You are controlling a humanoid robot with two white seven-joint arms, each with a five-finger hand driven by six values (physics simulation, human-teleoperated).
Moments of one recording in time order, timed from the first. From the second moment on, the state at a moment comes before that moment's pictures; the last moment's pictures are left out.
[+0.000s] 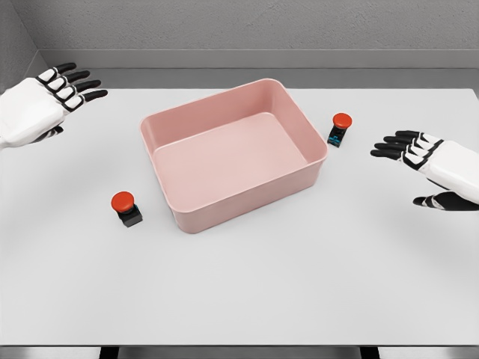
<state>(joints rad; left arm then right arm) -0.43 0.91 -0.38 -1.41 -0.94 -0.61 0.27 0.02 -1.11 0.16 -1.75 0.29 -0.61 0.06</state>
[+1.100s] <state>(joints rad) -0.23 0.97 -0.44 -1.62 -0.93 -0.61 0.07 -0.90 -0.76 0.79 -1.42 0.32 -0.02 0.59</state>
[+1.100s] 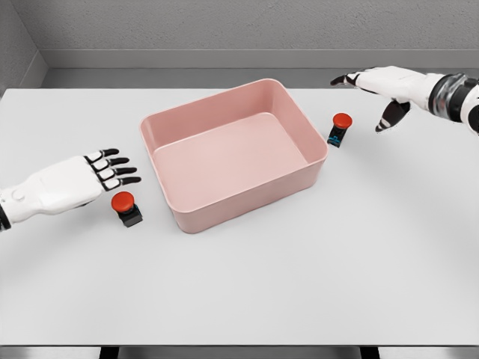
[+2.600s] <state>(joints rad) -0.25 0.97 -0.52 -1.68 -0.93 -0.61 -0.02 -0.98 -0.58 0.94 -1.12 0.33 -0.01 0.61</state>
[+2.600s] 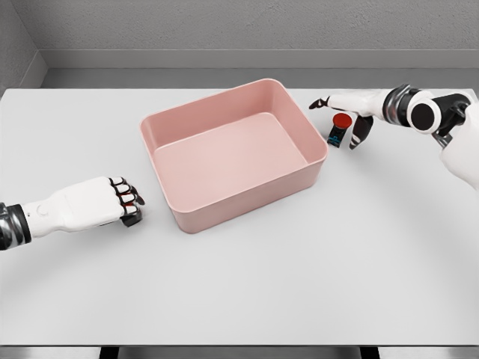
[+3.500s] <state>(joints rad) -0.25 0.99 -0.43 -1.68 -0.90 -0.61 -0.05 -0.97 -0.58 0.96 -1.09 0.39 -0.02 0.61</state>
